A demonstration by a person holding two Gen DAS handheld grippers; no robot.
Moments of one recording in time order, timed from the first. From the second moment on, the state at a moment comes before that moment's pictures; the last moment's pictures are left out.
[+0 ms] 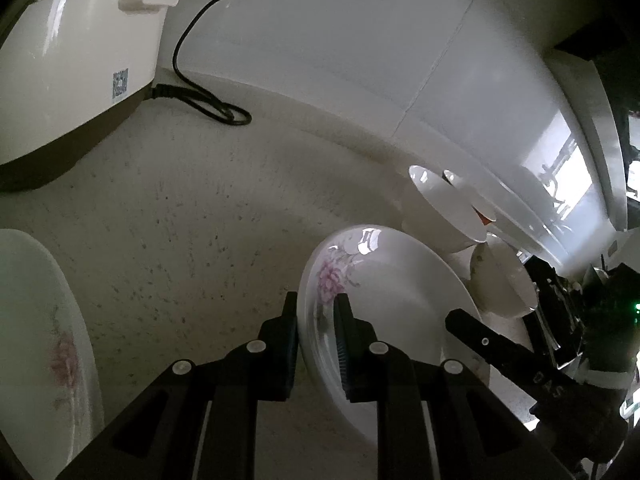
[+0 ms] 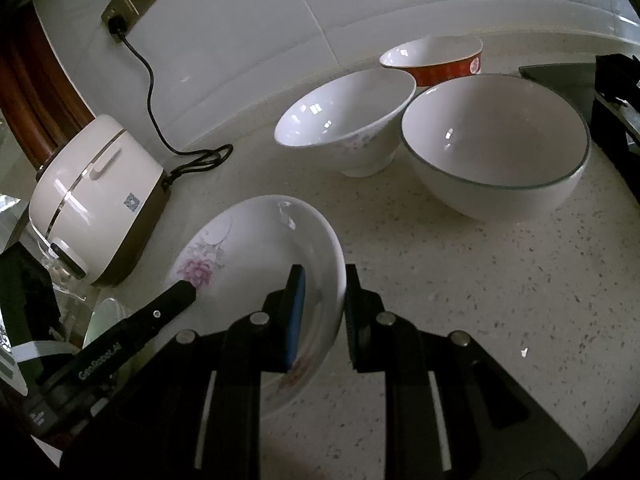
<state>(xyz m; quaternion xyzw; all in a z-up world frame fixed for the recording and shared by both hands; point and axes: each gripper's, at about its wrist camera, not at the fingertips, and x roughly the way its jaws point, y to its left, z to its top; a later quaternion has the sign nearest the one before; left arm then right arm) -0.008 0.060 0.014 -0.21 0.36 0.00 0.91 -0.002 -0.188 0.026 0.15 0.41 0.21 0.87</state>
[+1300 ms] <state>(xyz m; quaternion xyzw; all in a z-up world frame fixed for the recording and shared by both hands) -0.075 0.107 0.045 -0.27 0.22 0.04 0.94 -0.033 -0.153 0.046 0.14 0.36 0.32 0.87</state>
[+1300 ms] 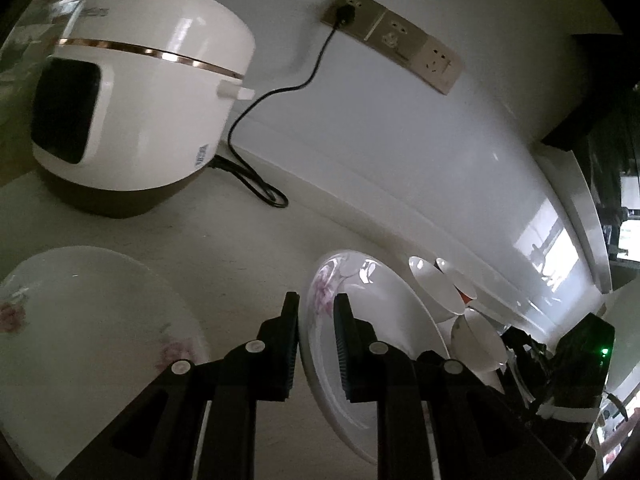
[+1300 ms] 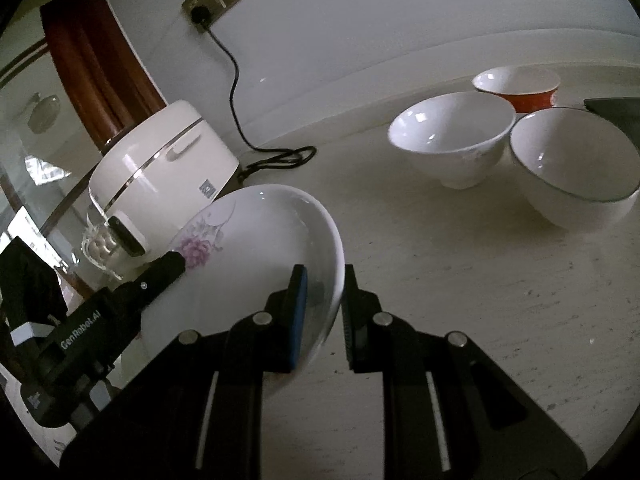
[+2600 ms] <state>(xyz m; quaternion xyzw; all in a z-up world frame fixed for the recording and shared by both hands) -0.171 0.207 0.030 -0.34 0.13 0.14 0.92 -0.079 -0.022 0.055 0.07 0.33 0.44 0.83</state>
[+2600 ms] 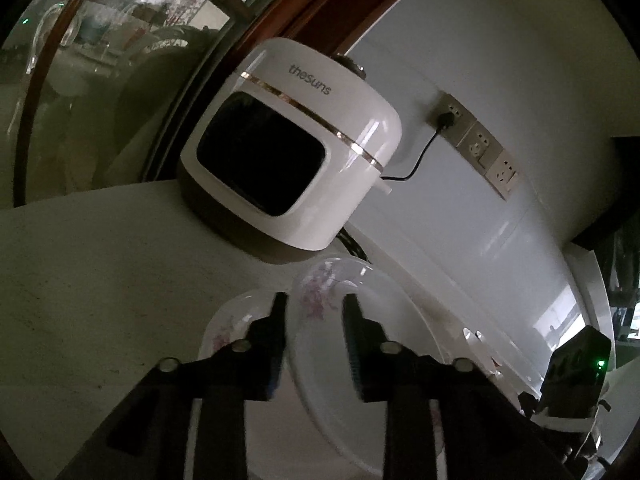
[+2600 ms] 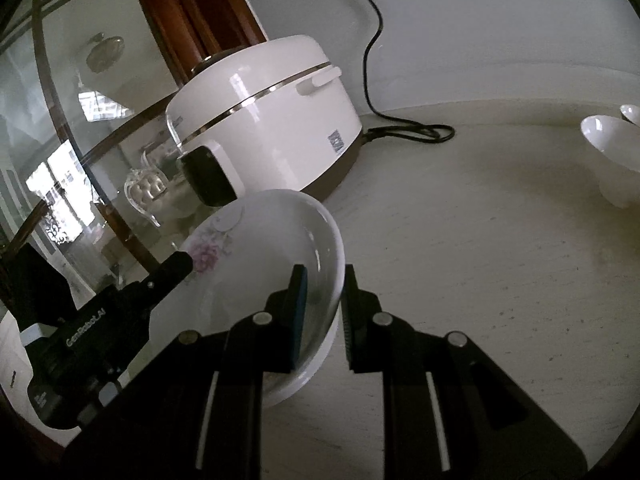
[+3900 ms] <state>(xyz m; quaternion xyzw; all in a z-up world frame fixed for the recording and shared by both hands) -0.164 0.217 0.015 -0.34 0.20 0.19 0.90 -0.106 0.015 0.050 -0.07 0.34 0.40 0.85</state>
